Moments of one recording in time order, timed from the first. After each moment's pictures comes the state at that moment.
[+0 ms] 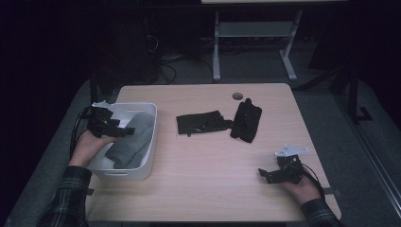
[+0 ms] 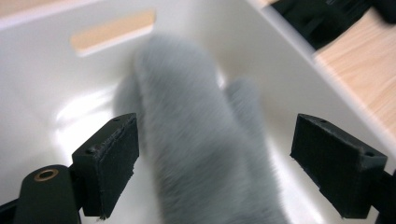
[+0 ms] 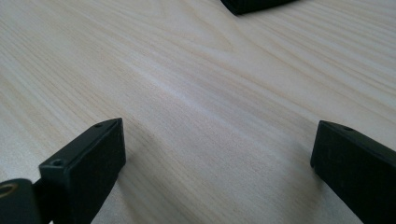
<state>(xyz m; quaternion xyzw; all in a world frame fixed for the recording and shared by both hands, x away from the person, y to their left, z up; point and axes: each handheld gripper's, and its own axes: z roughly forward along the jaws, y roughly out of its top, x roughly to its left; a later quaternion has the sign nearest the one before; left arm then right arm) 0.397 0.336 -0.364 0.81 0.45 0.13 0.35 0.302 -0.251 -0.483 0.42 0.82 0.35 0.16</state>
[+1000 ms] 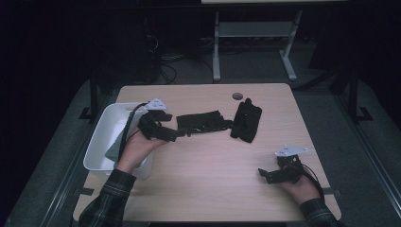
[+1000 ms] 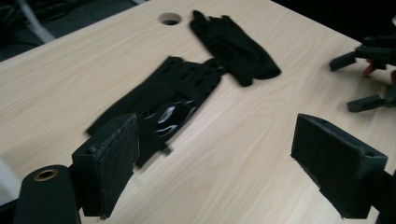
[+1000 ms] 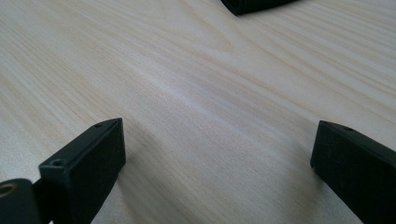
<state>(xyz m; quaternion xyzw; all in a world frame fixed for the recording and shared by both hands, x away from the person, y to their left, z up) 0.371 0.170 -0.343 0.84 0.32 0.11 0.43 0.302 -0.251 -0.483 0.42 0.82 0.35 0.16</state>
